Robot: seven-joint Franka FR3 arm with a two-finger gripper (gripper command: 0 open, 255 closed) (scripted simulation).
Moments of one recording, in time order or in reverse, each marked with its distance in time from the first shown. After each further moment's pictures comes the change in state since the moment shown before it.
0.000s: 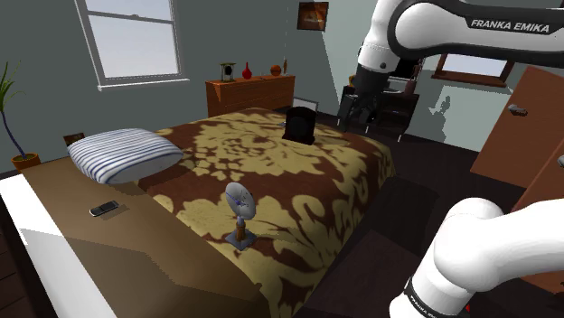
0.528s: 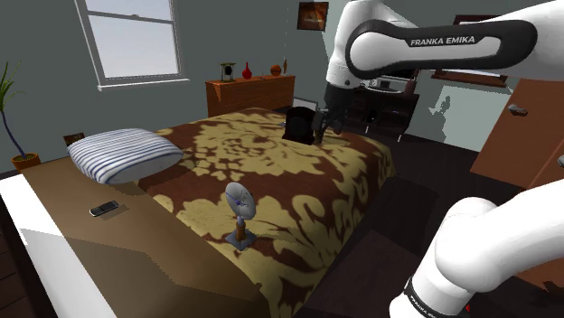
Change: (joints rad) arm 0.024 0.197 0.022 0.013 0.015 0.138 0.011
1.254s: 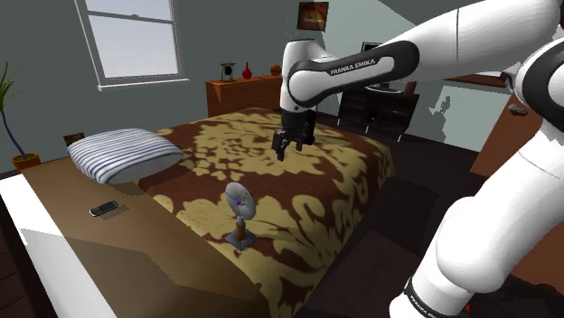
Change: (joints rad) arm 0.036 0.398 0.043 0.145 0.012 0.171 0.013
